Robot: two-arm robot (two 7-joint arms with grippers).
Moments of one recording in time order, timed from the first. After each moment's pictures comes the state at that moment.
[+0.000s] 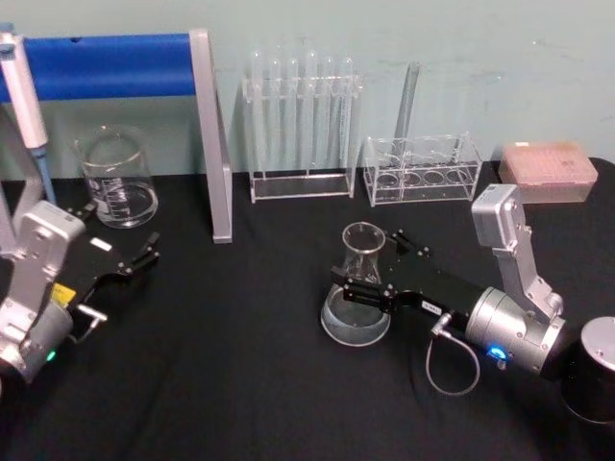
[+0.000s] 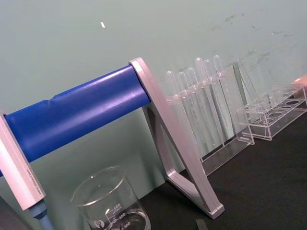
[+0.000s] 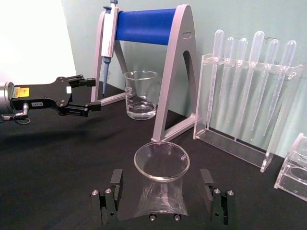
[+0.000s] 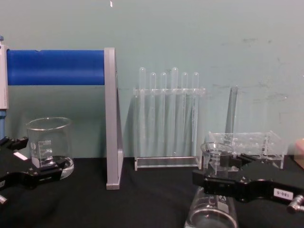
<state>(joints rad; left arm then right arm) -0.20 0.60 0.45 -1.41 -0.25 -0.12 0.03 0.26 0.42 -0.43 -1.37 0.42 -0.05 0.54</state>
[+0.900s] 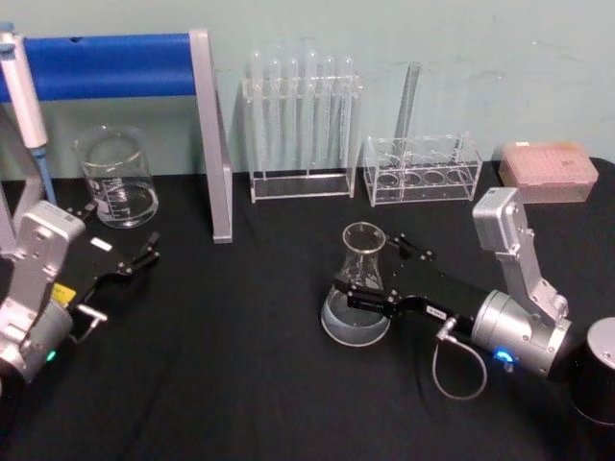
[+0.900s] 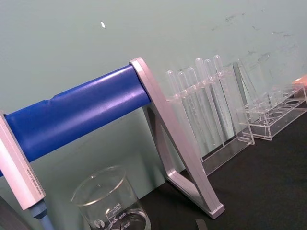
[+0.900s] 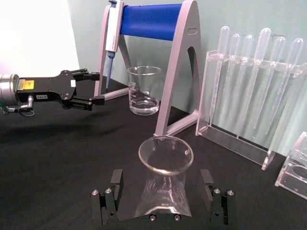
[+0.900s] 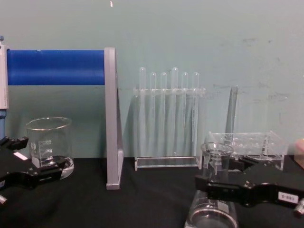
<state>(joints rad) -0.20 0.60 0.45 -1.41 -0.25 -0.12 0.03 0.26 0.44 -0.44 -1.38 0.42 -0.04 0.55</state>
